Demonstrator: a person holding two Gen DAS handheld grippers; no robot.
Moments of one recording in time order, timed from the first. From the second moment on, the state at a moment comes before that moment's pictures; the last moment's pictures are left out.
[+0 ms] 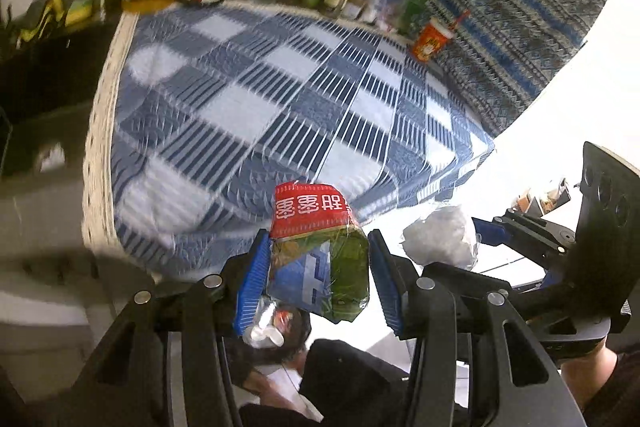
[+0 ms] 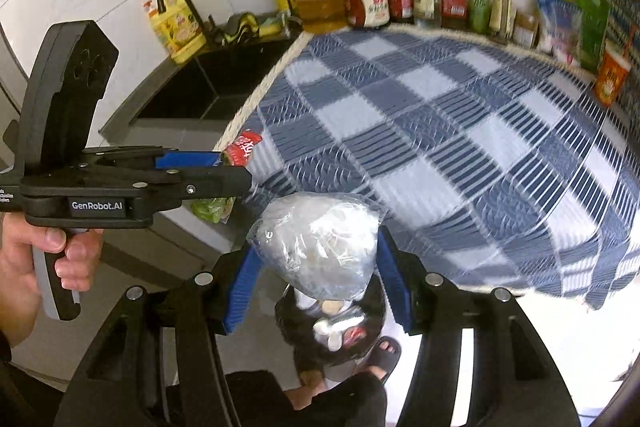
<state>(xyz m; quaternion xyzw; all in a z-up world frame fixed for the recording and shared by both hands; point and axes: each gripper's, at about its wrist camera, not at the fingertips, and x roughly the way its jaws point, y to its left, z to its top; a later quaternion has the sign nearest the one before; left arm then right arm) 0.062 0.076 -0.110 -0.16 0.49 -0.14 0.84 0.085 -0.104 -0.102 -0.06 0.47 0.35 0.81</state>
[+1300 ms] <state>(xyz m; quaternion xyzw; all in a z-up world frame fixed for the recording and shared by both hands) 0.046 0.055 -0.416 -0.26 0.70 -0.05 0.67 0.125 -0.129 -0.370 0.05 0.65 0.35 0.67</state>
